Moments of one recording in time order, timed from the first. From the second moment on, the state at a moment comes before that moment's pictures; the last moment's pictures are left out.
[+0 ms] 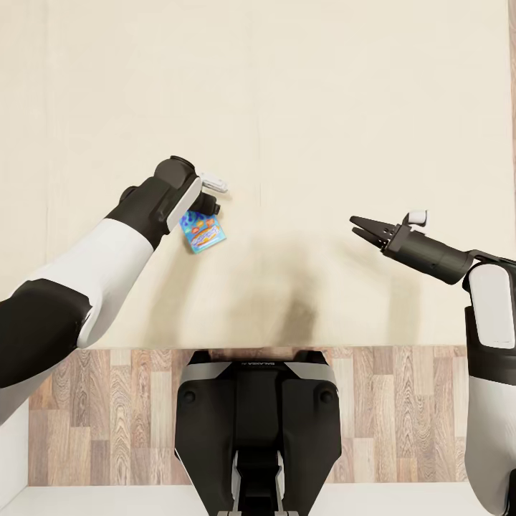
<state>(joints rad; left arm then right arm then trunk) -1.64 -0.06 -0.47 -0.60 0.20 1.00 0.13 -0.89 -0.25 -0.19 -1.54 -0.86 1.04 0.62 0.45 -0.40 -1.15</state>
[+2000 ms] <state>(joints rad) -1.63 -0.07 -0.52 -0.56 0.20 1.00 0.13 -0.89 -0.25 -0.19 -1.54 -0.86 1.04 0.62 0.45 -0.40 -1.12</state>
